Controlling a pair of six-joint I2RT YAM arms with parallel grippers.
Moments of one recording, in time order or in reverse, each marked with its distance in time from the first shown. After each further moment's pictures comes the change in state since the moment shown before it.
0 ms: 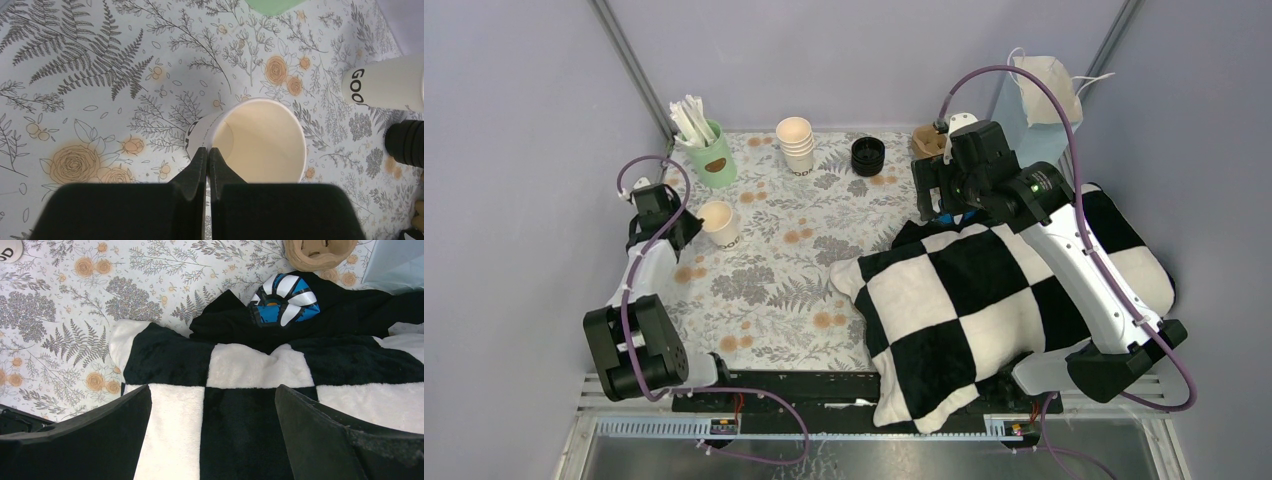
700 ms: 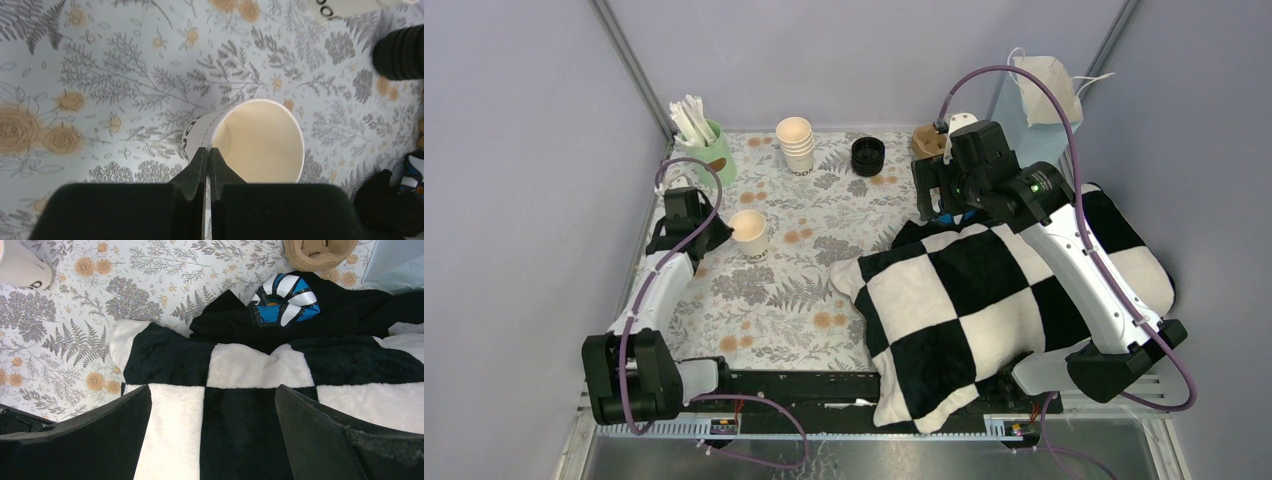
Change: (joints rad) left arm -0.211 -0.127 -0.029 -0.104 -0.004 0.026; right arm 0.000 0.000 0.000 0.000 0.000 0.000
